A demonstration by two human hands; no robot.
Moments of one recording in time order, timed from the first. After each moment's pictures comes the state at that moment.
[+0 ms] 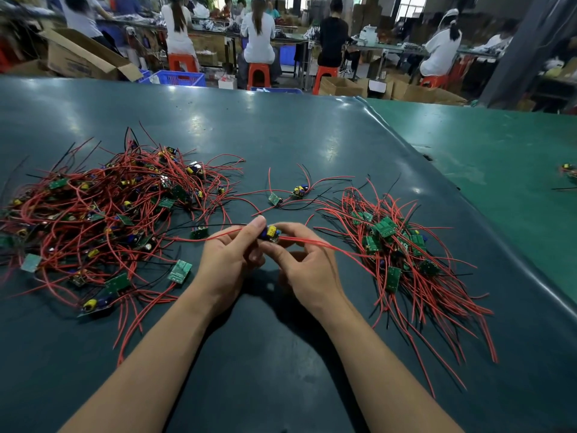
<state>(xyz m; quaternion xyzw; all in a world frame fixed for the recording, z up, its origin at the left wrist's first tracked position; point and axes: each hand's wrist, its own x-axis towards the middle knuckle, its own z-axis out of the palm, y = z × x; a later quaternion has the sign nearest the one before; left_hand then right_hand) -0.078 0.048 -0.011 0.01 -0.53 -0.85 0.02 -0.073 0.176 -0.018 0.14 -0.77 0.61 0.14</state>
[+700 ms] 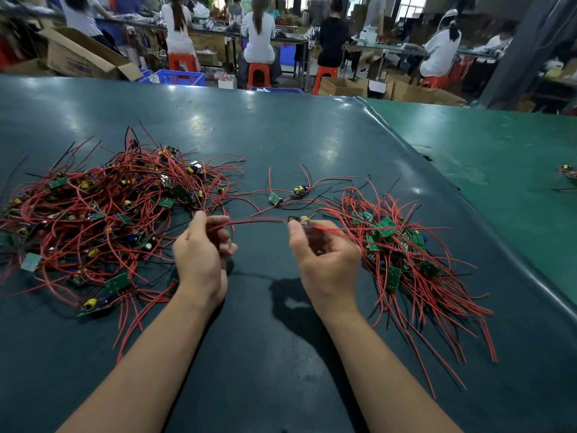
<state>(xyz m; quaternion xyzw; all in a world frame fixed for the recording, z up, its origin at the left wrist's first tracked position) -0.091 0.032 -0.011 0.16 -0.45 -0.86 0.18 -0.072 0.178 -0.013 0.04 -0.72 0.60 0.35</state>
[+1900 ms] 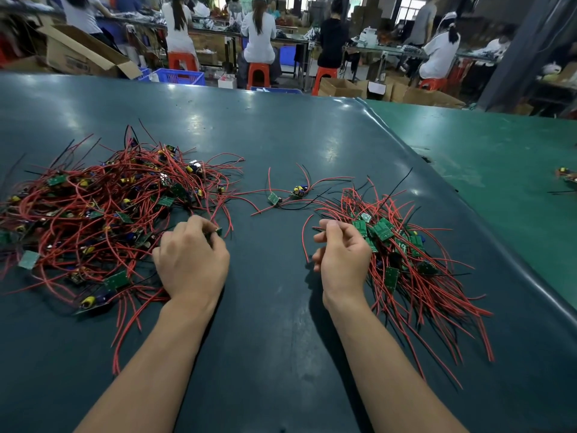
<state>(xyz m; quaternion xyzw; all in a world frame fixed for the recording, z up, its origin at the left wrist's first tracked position) -0.079 0.019 -0.020 0.17 -0.90 -0.24 0.32 -0.082 0.195 -0.011 -0.14 -0.63 0.74 0.21</state>
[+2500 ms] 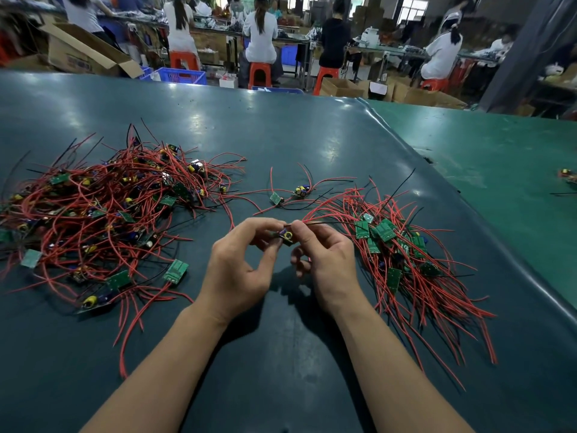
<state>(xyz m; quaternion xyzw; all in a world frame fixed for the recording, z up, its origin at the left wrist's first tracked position) -0.066 0.047 -0.018 -0.25 -0.76 -0.49 0.34 -0.075 0.187 -0.006 0.03 -0.60 0.79 0.06</state>
